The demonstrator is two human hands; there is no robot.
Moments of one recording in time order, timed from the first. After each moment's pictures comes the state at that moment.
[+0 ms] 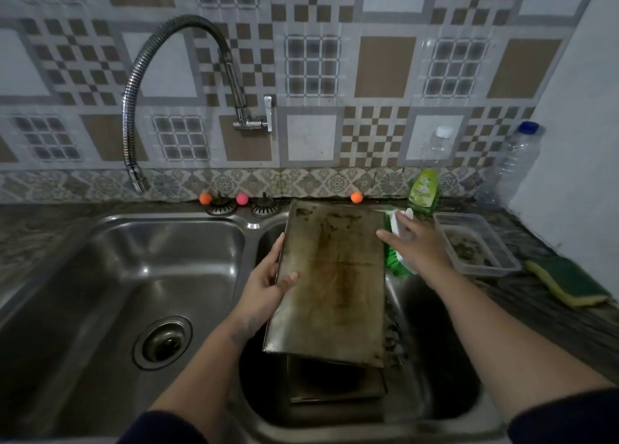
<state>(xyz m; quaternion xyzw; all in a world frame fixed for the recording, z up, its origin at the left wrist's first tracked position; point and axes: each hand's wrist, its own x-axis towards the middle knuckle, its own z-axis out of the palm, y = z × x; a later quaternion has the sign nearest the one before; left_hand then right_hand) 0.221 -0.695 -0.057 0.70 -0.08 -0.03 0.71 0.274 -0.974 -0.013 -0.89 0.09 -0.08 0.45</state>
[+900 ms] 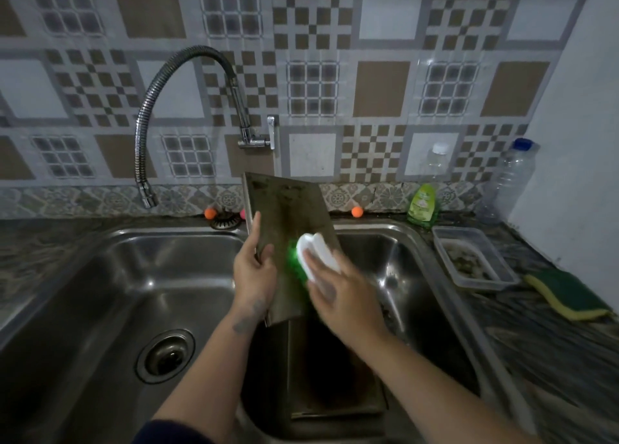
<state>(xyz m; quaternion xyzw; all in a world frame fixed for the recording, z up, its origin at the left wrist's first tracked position) 0.224 -0.711 0.000 0.73 0.01 0.23 0.64 0.197 -0.869 -0.022 -0.90 -0.21 -0.24 0.31</state>
